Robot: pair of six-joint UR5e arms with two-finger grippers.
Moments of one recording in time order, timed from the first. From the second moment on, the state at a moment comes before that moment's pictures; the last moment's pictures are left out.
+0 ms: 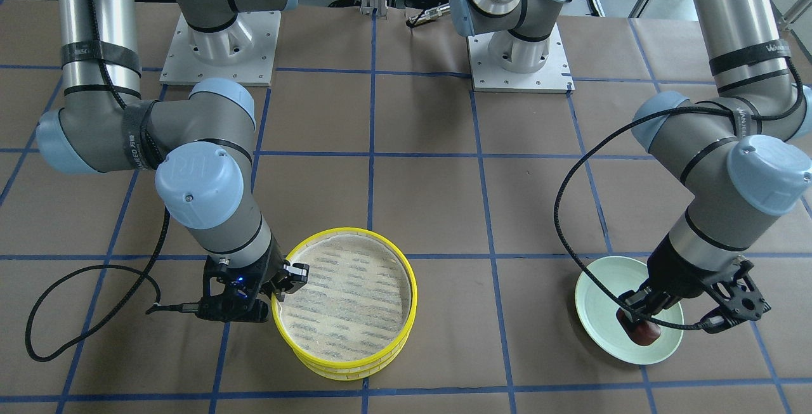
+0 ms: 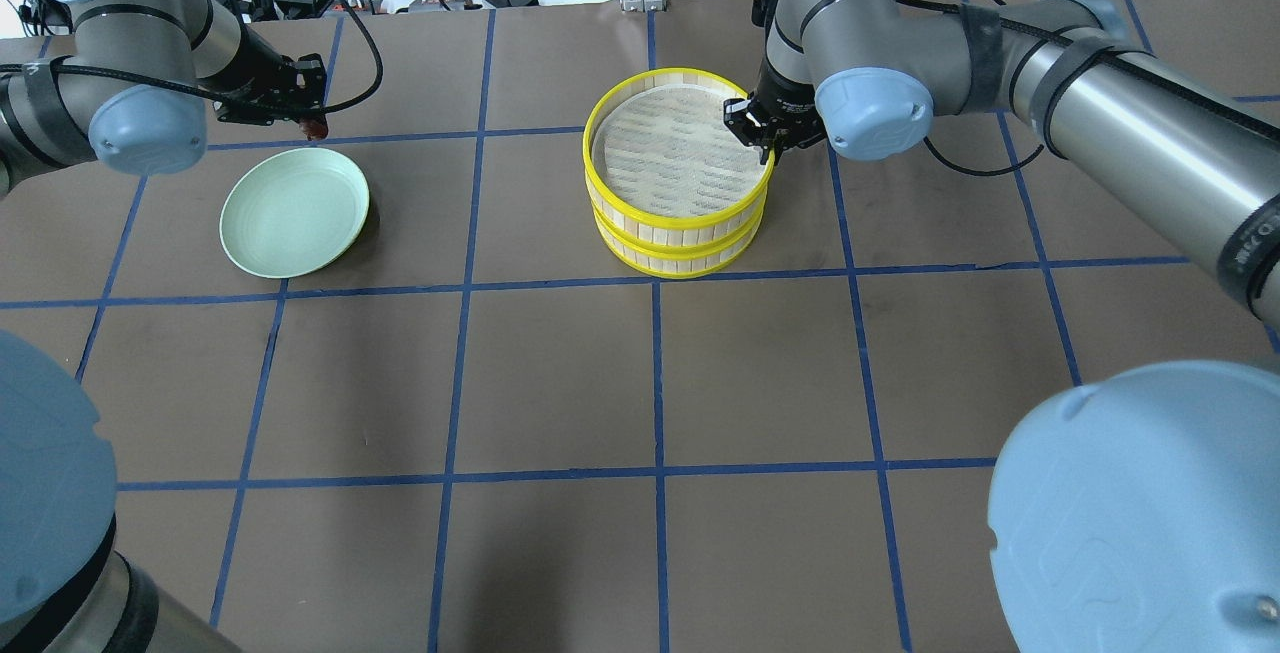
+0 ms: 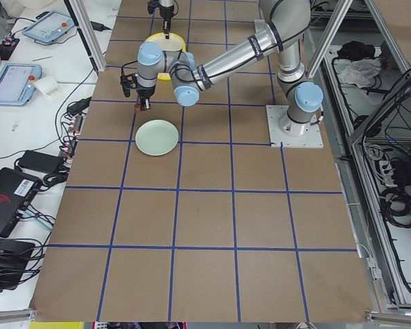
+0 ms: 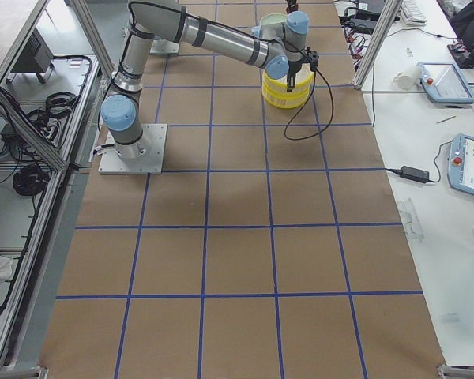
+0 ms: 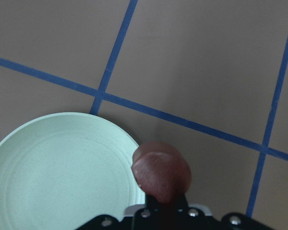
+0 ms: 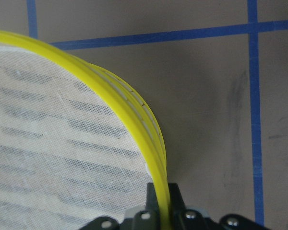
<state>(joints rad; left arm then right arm) -1.30 -2.00 -1.59 -0.86 1.45 -0.08 1.69 -1.08 1.52 -2.11 -1.51 0.19</state>
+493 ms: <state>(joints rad) -1.30 -2.00 -1.59 -0.86 1.45 -0.08 1.69 -1.08 1.52 -2.11 -1.52 0.19</state>
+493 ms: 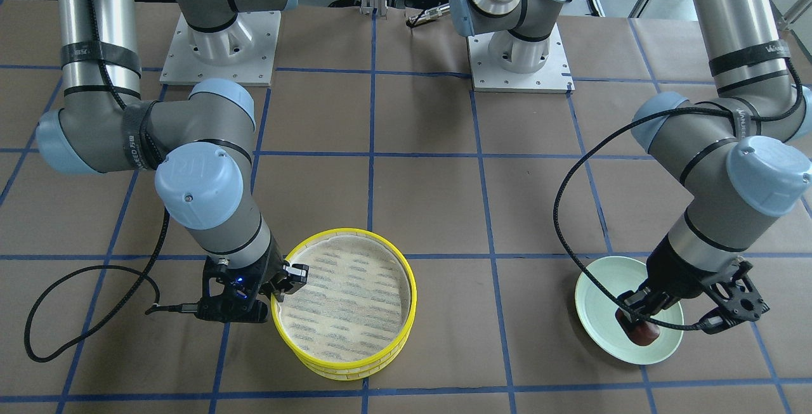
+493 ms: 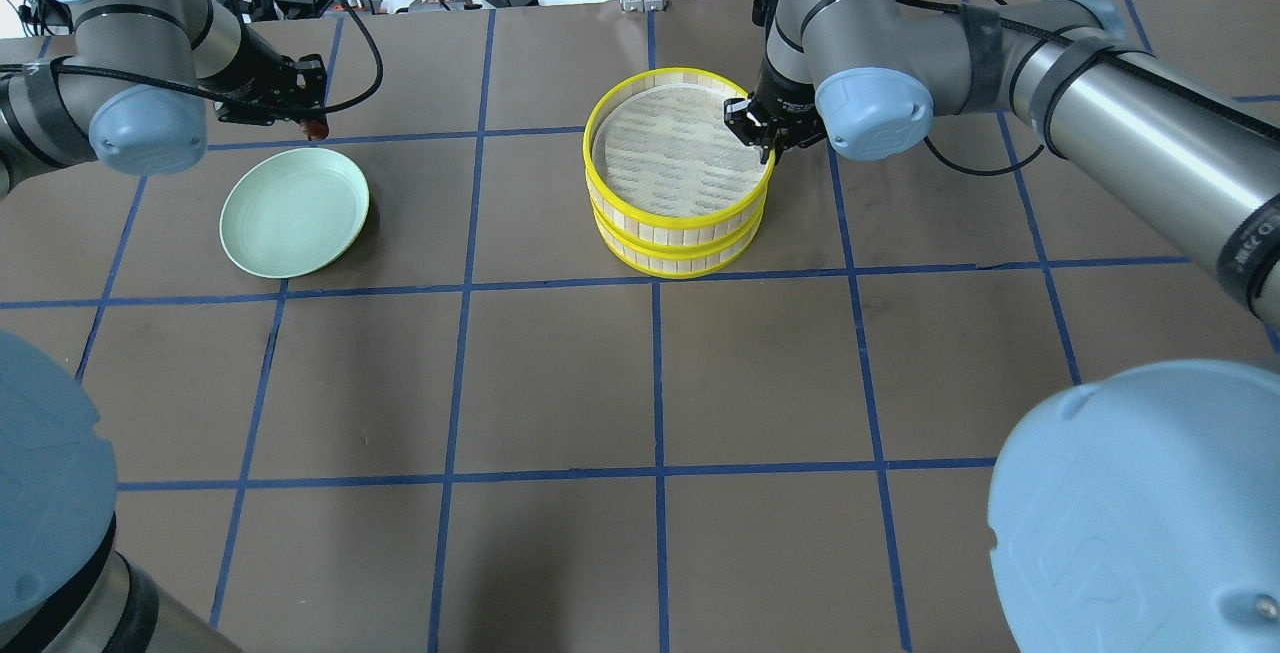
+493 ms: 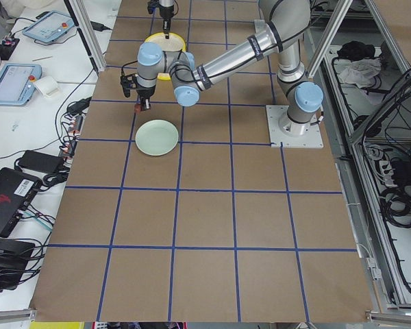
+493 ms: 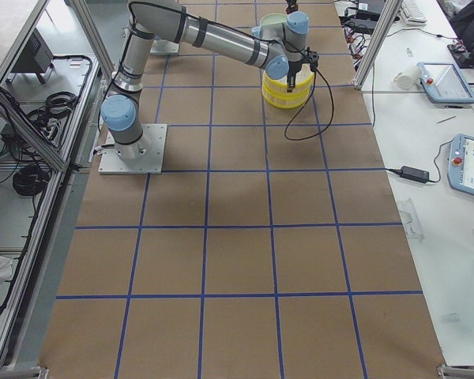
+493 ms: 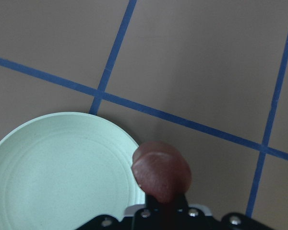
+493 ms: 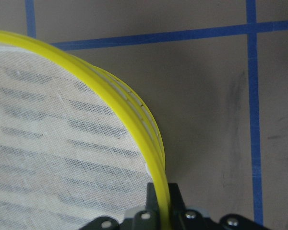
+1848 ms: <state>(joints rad) -1.37 -1.98 -1.57 -0.85 1.44 -0.09 1.66 -1.15 1.49 -2.03 -1.52 0.15</state>
